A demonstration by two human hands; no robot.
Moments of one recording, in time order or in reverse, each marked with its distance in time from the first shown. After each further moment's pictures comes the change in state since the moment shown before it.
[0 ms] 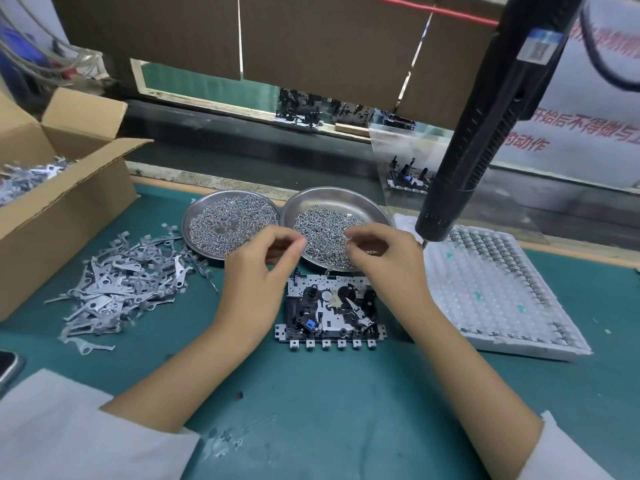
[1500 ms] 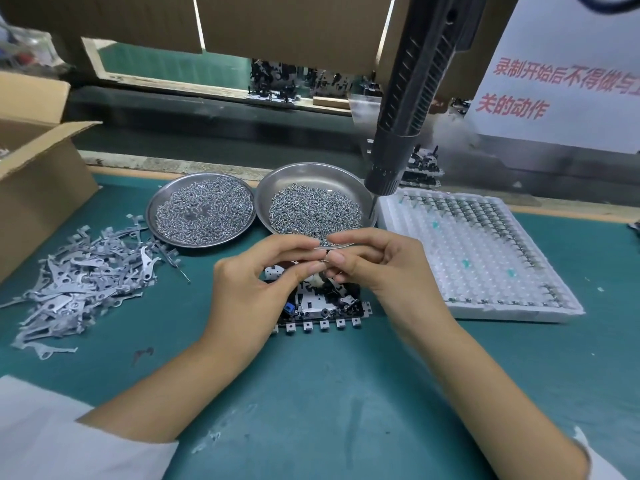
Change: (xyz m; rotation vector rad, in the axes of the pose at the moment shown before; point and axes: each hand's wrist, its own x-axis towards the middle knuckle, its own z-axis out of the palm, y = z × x) left_hand -0.026 0.007 0.017 -0.189 -0.119 0.146; right_hand -0.045 -0.010 -0.022 0.600 -0.201 0.208
